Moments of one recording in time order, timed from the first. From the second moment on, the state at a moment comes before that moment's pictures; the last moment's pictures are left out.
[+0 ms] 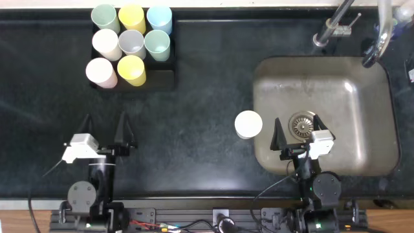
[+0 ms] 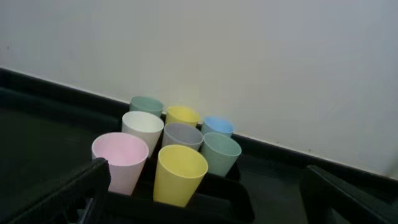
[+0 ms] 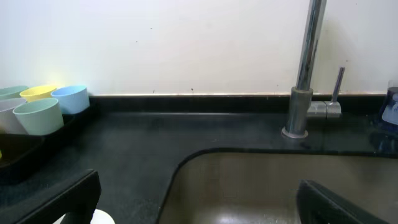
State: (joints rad) left arm -0.03 0.02 0.02 0.12 -0.02 -0.31; right arm 0.12 0.01 0.02 -0.02 -0.01 0.09
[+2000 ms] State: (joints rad) left arm -0.05 0.01 0.01 -0.08 0.02 -0.05; right arm 0.12 0.01 0.02 -0.02 -0.01 0.09
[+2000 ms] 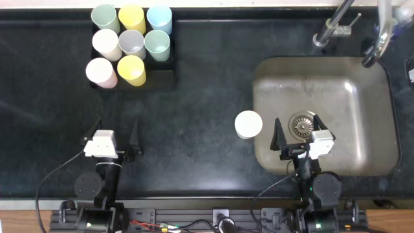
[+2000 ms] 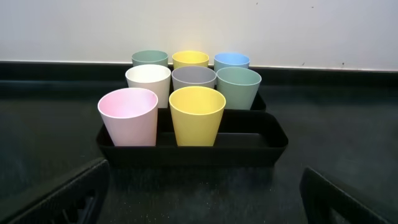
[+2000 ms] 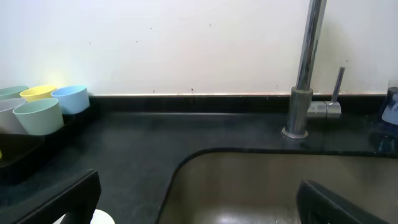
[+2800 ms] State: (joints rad) left arm -0.05 0.01 0.01 -0.08 0.02 -0.05; right arm 0.12 0.01 0.02 -0.02 -0.01 0.09
